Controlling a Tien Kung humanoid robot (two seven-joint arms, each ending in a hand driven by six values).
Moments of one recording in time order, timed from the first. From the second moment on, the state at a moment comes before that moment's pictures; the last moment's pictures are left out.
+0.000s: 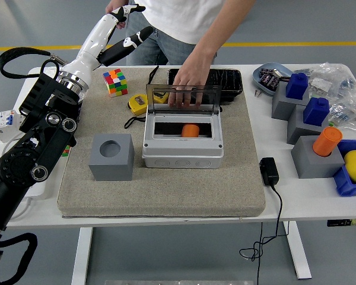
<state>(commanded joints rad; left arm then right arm) -0.65 0.10 -1.24 -1.13 1.87 0.07 -0.16 0.16 -0.06 1.81 0.18 -1.31 -0.24 0.02</state>
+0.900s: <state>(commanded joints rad) -0.73 0.19 -0.98 -1.15 2.09 -0.21 0.04 0.16 -0.07 1.80 0.18 -1.31 -0.25 0.02</state>
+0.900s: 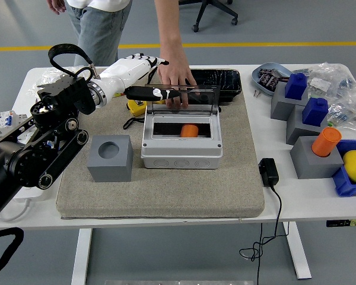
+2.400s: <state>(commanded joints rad) -0.74 0.24 -0.82 -1.24 2.00 -0.23 0.06 0.17 -0.07 1.81 0.18 -1.31 -0.25 0.02</state>
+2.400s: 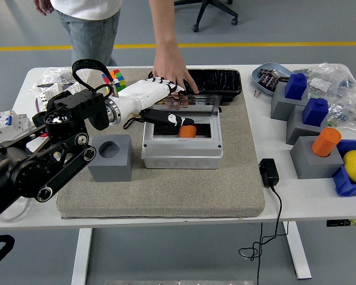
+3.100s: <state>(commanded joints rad) -0.75 0.29 -0.69 -1.31 1.81 -0.28 0.07 0.17 -0.07 1.81 0.18 -1.31 -0.25 0.02</state>
